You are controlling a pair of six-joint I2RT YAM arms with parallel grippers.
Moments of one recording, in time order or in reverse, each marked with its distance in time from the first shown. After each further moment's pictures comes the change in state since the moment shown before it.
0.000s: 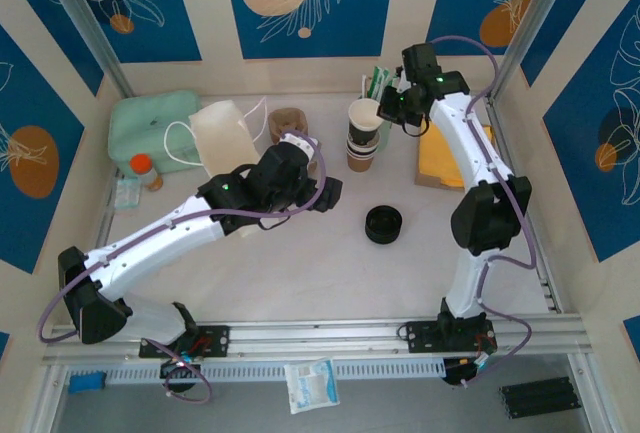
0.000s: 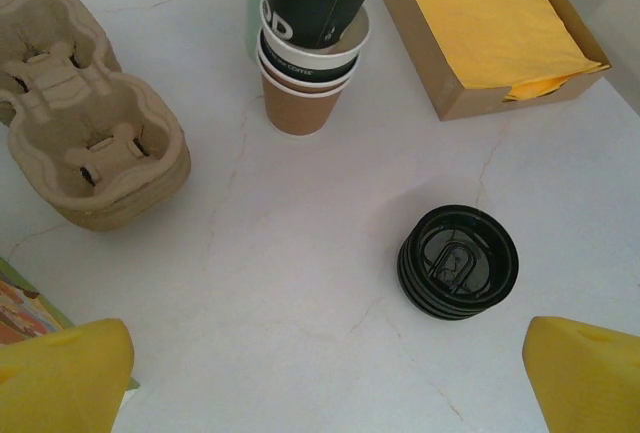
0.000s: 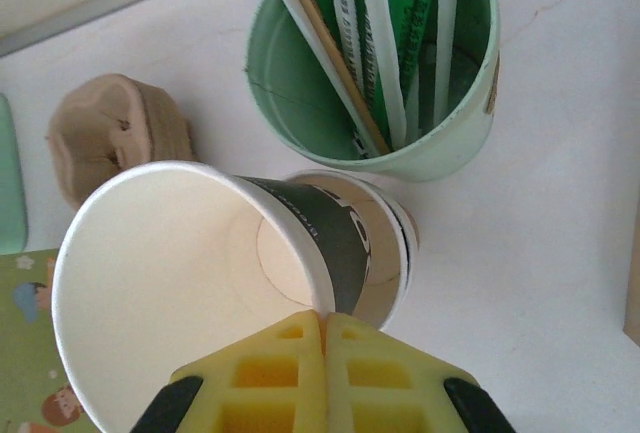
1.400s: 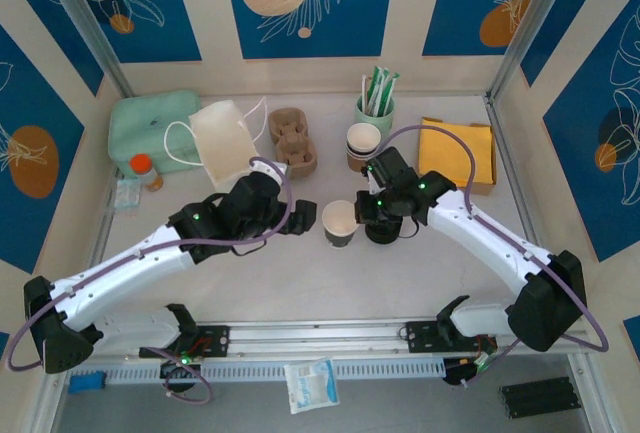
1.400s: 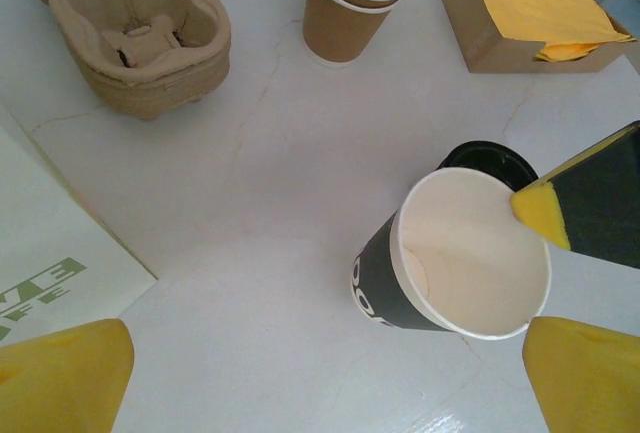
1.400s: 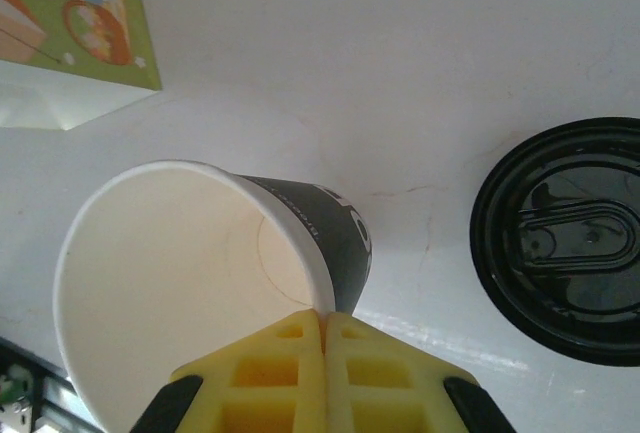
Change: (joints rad) left arm 0.000 -0.237 -0.279 0.010 0.012 -0.129; right arm 0.399 -0.608 -0.918 0.196 0.045 0.085
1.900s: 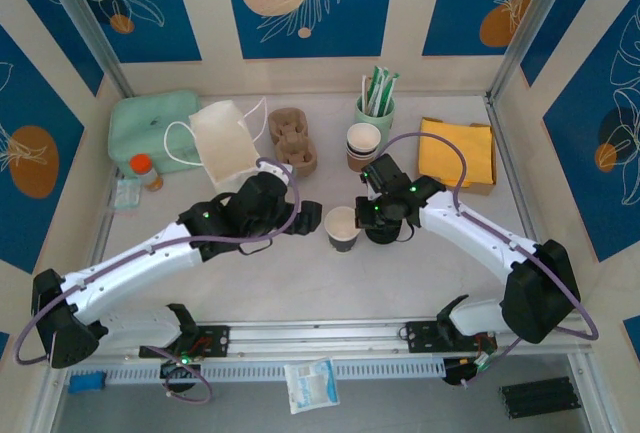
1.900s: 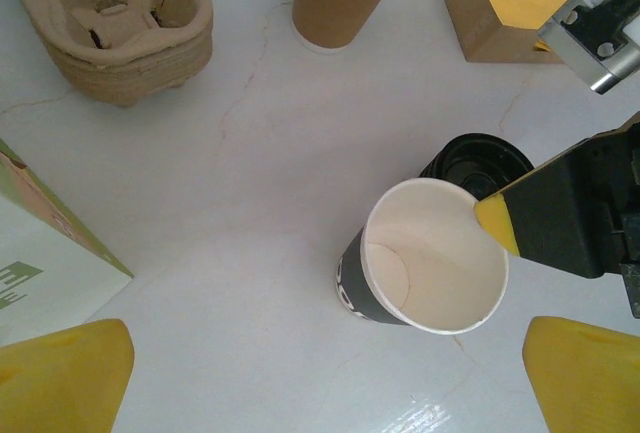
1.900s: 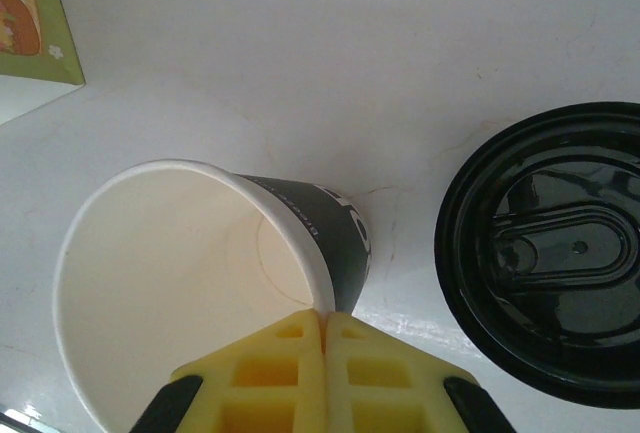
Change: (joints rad) left arm 0.000 0.042 -0.014 0.041 0.023 -0.020; right arm -0.001 0.049 -0.068 0.068 0.028 0.003
